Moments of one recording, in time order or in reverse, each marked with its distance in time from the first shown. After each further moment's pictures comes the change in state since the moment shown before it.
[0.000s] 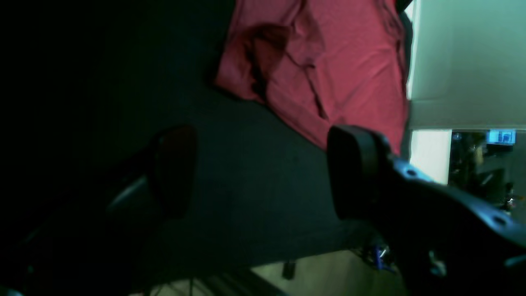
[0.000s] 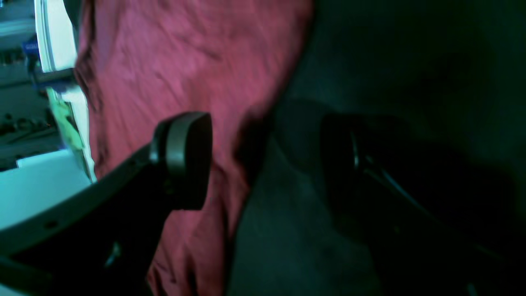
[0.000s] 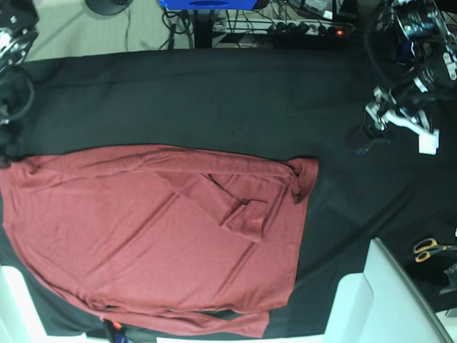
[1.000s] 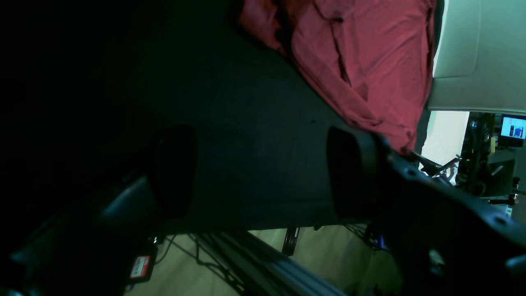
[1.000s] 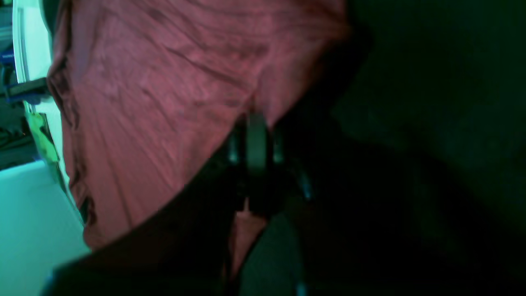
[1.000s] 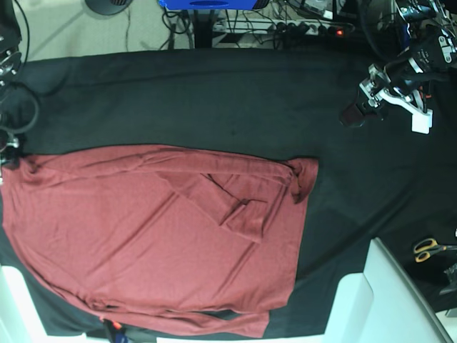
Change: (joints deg) left arm 4.6 0.2 0.1 0.1 0.2 0.0 0.2; right arm 7.3 3.7 -12.1 -15.0 0.3 -0.2 12.2
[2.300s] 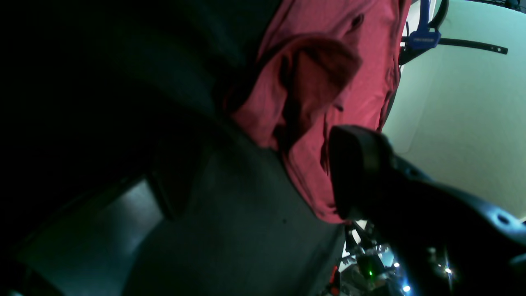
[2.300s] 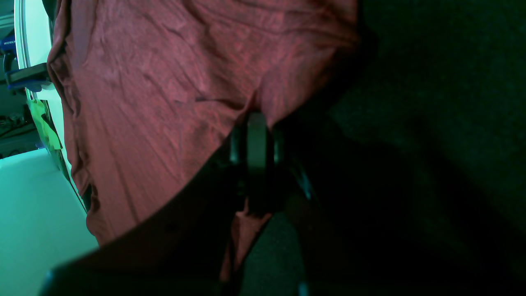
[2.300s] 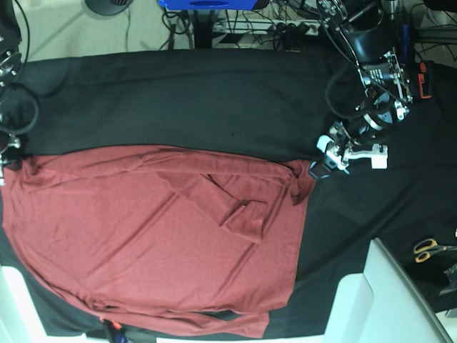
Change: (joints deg) left arm -26.8 5.0 0.1 -39.1 11.4 -0.9 -10.4; right arm 0.1 0.0 0.1 0.1 0.0 0.1 -2.4
